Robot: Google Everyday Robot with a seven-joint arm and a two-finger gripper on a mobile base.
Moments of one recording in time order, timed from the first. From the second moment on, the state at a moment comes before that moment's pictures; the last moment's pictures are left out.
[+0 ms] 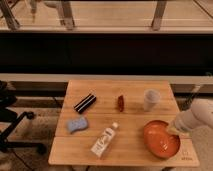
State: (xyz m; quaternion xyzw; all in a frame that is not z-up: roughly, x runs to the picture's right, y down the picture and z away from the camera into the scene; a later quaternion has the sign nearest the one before) arm 0.360 0.216 0.761 -0.29 -0.04 0.31 0.90
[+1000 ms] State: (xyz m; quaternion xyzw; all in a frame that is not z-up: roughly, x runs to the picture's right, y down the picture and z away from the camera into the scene) arm 0.354 0.212 0.762 -0.29 -0.05 0.32 0.90
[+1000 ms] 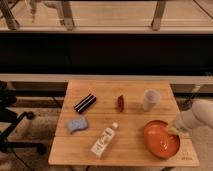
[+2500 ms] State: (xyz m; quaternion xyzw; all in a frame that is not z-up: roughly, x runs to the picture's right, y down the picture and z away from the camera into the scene) arm 0.340 0.192 0.776 -0.29 -0.07 0.35 0.89
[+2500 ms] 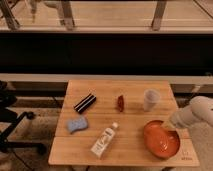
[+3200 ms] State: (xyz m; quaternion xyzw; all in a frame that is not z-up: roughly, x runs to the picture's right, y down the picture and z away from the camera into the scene) arm 0.345 0.184 0.783 -0.29 -0.07 0.36 0.88
